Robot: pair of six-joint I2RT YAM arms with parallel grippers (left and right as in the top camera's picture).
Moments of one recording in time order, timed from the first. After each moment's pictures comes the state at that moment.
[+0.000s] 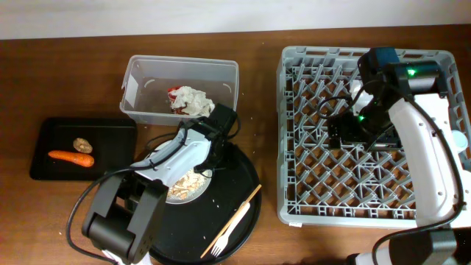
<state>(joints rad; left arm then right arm) -0.52 1.88 1.18 -0.74 0.06 -0.54 0.04 1.63 1.70 -1.66 -0.05 0.11</state>
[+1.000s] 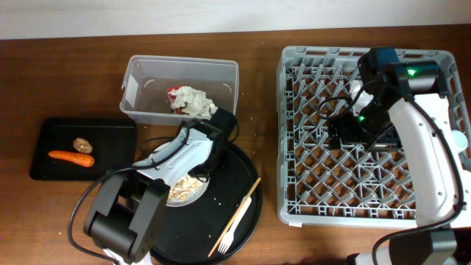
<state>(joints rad) -0.53 1.89 1.19 -0.89 -0.06 -0.54 0.04 1.63 1.70 -1.66 -0.05 0.11</state>
